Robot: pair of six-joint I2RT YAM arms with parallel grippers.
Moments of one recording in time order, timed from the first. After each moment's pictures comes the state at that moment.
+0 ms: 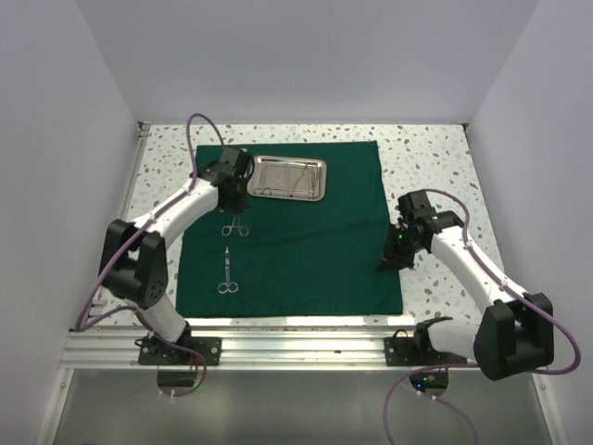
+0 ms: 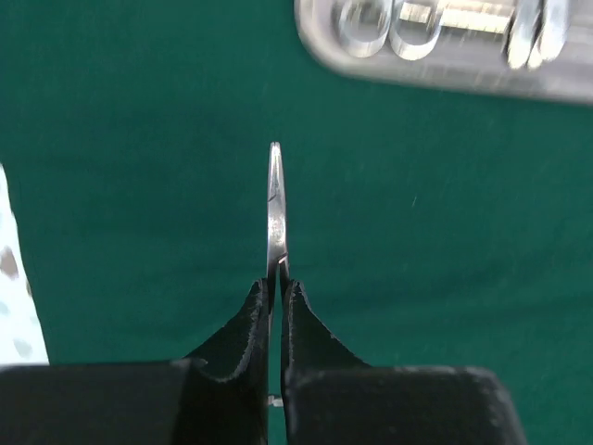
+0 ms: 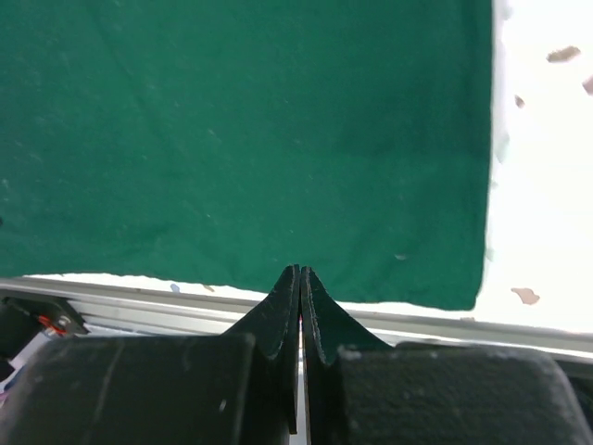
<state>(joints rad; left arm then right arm) -0.38 1.73 1.34 -0.66 -0.21 -0.37 0.23 1.21 0.85 -0.92 -0.19 0.57</state>
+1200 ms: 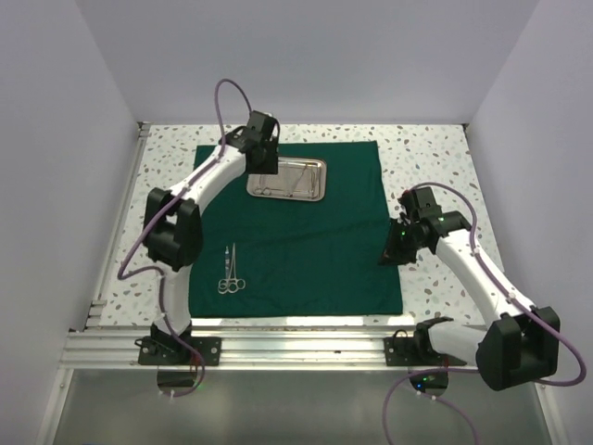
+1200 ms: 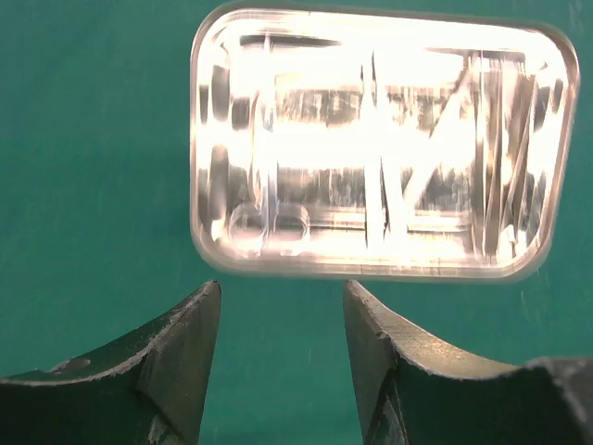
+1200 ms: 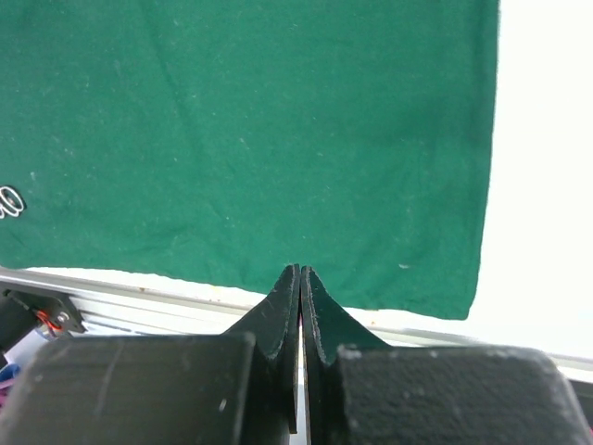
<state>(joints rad) -0.43 2.01 1.76 -0.67 -0.22 -0.35 0.23 1.18 0.89 -0.91 -0.20 0.52</state>
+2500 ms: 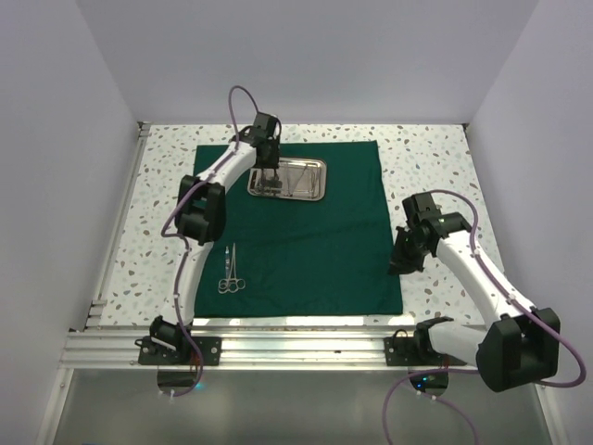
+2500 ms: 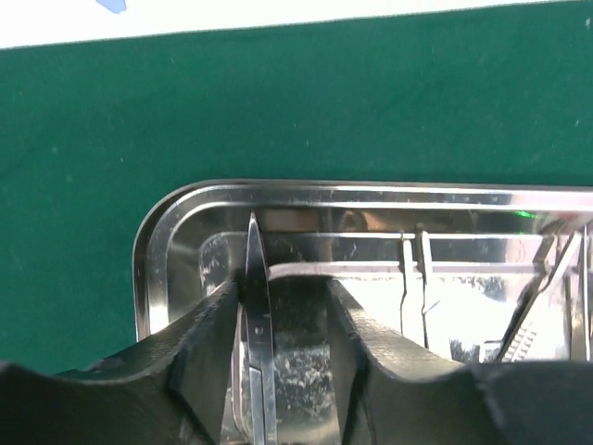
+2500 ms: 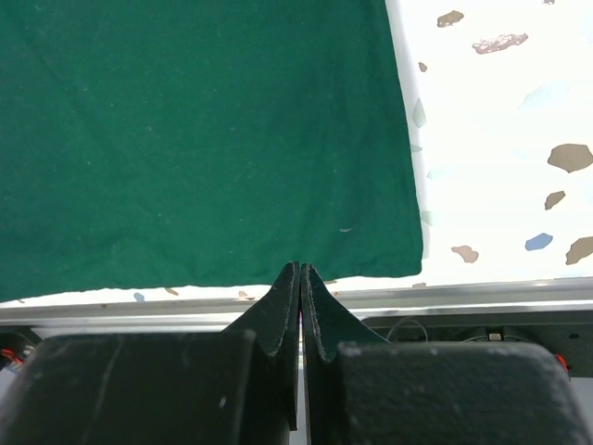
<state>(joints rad) -0.35 2.53 2.22 -0.62 -0.14 -0.27 0.23 1.15 0.87 -1.03 -0.07 0.58</state>
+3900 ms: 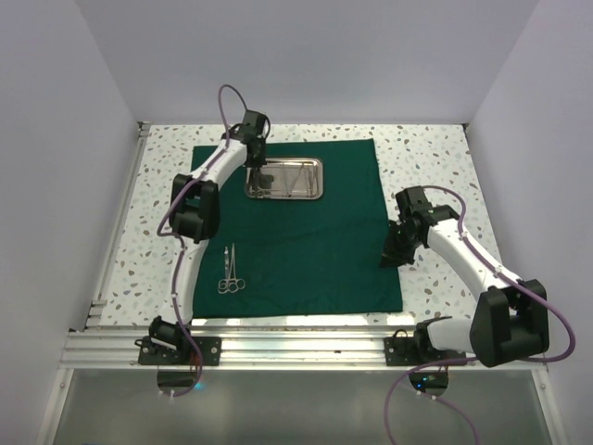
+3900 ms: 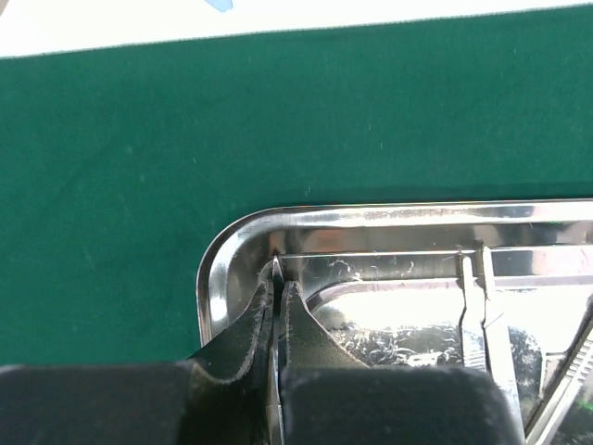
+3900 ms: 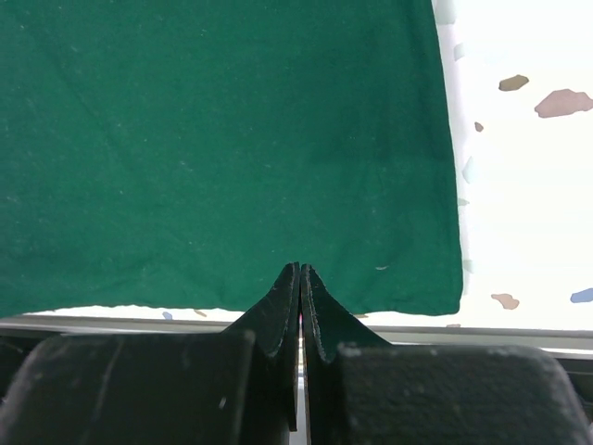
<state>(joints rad) -0.29 2.53 2.22 -0.63 -0.15 -0.23 0.23 1.30 0.89 -0.91 -0.12 0.59</state>
